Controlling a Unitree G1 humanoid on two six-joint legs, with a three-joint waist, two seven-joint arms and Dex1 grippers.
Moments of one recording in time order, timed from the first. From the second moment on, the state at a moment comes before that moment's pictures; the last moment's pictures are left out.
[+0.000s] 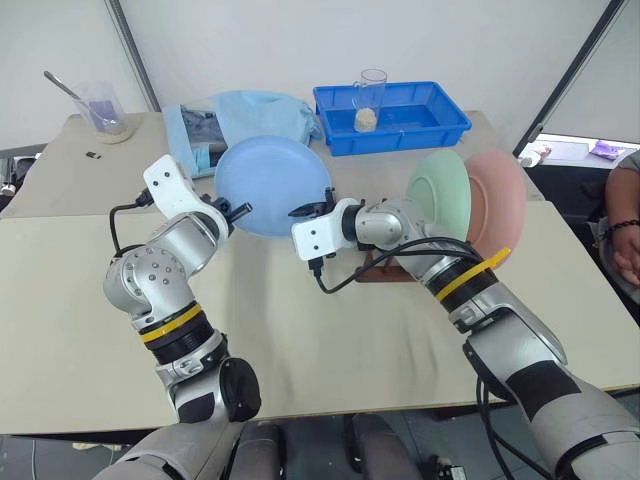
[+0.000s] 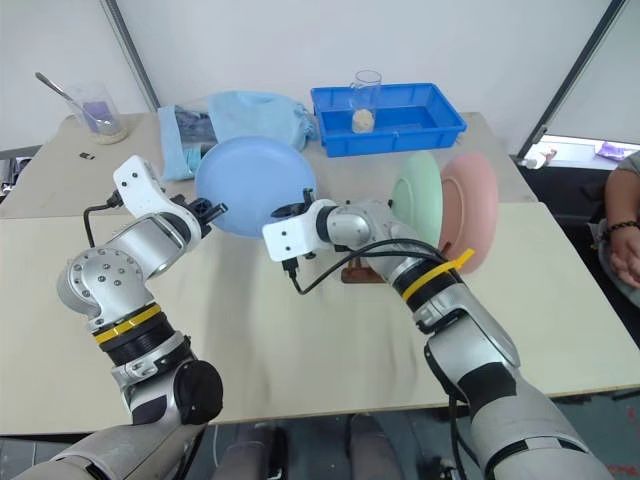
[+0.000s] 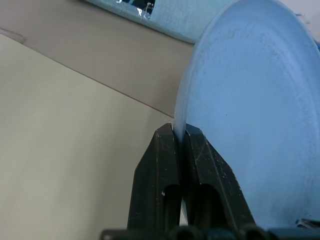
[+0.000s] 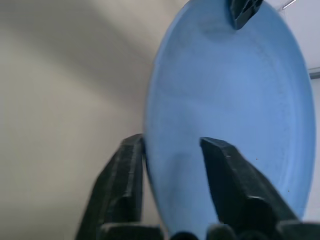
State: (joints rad) left arm -0.83 0.00 0.64 -0.26 -0.51 1.30 0.37; right arm -1.08 -0.32 0.57 0.60 -0.51 -0.36 0.66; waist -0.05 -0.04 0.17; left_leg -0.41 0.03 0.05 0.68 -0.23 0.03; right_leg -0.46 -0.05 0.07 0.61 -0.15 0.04
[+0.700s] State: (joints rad) left arm -0.73 0.52 0.70 -0.25 -0.83 1.33 -0.25; right arm -1.08 -0.31 0.55 0.67 -0.58 -0.41 0.59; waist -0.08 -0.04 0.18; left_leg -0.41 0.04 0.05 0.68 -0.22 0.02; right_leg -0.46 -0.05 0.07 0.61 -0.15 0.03
